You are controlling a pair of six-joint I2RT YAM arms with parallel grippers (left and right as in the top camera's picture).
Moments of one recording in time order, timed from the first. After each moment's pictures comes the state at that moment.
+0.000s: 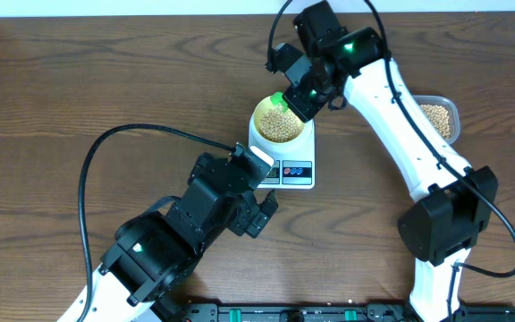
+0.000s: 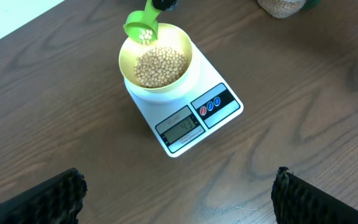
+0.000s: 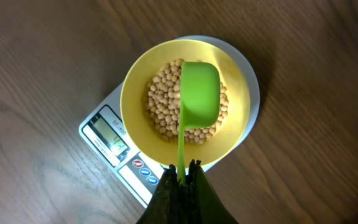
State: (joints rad) left arm -0.77 0.98 1.07 -0.87 -0.17 -0.01; right arm 0.48 2.05 2.04 -1.21 -0.20 -0.33
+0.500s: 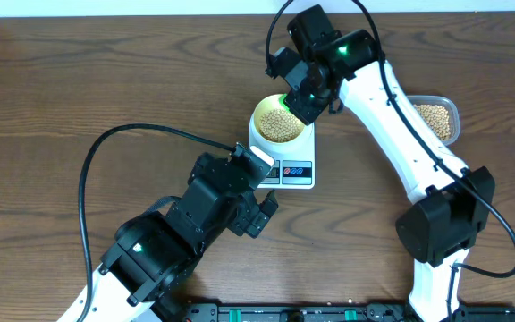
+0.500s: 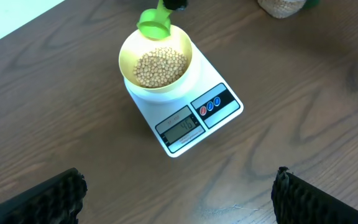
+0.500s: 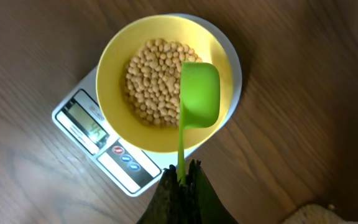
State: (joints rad) left arm -0.77 0.98 1.07 -0.87 -0.17 -0.01; right arm 0.50 2.05 2.04 -1.25 -0.09 -0.34
